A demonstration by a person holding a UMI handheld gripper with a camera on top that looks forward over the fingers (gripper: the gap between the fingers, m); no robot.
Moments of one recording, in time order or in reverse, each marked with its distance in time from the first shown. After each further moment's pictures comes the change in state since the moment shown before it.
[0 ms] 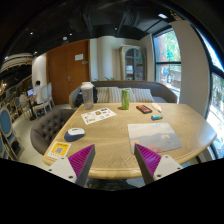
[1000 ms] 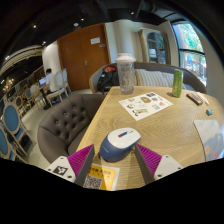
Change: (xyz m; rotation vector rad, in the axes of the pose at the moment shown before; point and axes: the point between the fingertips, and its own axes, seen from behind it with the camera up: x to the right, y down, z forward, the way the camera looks) arm -0.222 0.034 0.188 -0.165 -0.191 -0.012
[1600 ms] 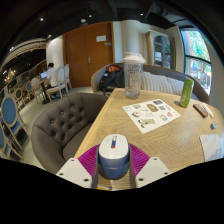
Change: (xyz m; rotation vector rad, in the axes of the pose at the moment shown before) arm -0.003 -0.025 0.051 -0.006 0.009 -0.087
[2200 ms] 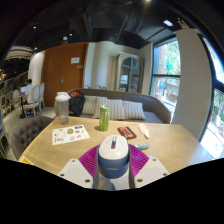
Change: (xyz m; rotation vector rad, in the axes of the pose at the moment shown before) arm 0.337 -0.071 -0.193 0.238 0.289 -0.010
